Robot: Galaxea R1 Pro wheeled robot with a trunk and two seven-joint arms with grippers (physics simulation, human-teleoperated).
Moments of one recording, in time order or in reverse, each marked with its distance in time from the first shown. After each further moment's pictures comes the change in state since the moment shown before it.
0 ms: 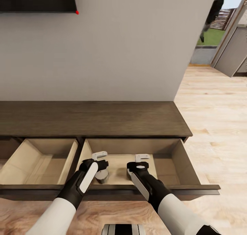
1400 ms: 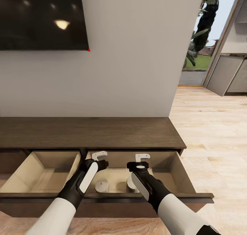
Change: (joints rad) left arm 0.000 0.001 0.001 0.000 0.000 0.000 -0.006; right arm 0.000 0.000 0.000 -0.001 0.000 -0.002 0.000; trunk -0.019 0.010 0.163
